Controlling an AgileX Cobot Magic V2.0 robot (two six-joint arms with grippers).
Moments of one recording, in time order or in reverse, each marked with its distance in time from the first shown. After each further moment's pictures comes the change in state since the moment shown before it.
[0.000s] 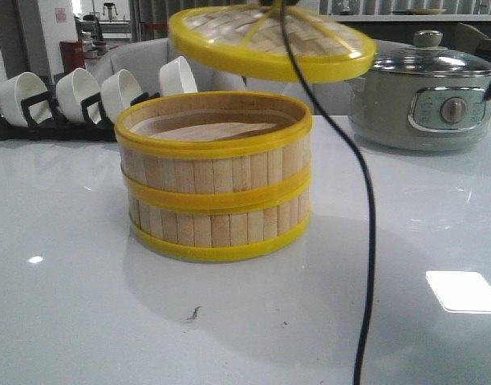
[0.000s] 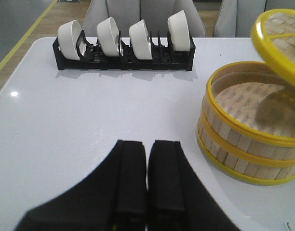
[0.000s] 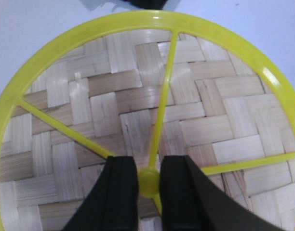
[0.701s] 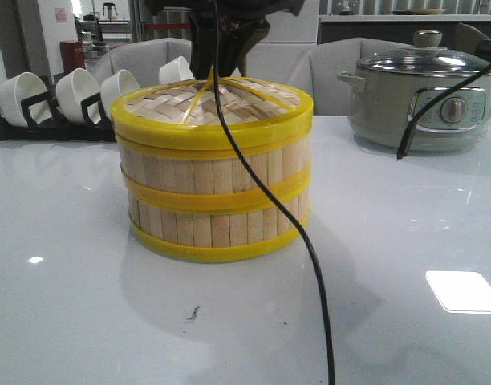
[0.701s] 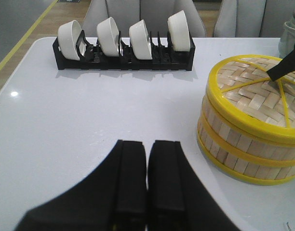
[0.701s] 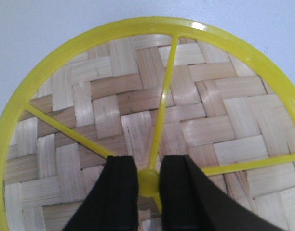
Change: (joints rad) left arm 0.000 0.000 0.000 0.000 0.000 0.000; right arm 0.093 0.168 -0.088 0.000 0.033 0.000
